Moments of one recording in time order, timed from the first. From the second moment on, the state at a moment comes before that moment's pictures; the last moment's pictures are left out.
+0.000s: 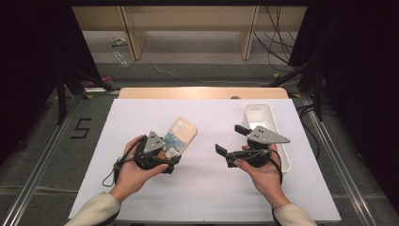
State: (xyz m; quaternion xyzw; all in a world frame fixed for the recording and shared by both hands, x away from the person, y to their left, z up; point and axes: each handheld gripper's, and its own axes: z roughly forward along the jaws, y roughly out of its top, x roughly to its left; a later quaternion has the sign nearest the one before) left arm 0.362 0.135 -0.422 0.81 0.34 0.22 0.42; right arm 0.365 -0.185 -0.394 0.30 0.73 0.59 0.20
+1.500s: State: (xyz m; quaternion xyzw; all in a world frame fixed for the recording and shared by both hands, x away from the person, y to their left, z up) left arm 0.347 0.104 -0.426 0.83 0.30 0.21 0.42; right arm 0.383 -0.157 -0.394 0.29 0.74 0.59 0.17
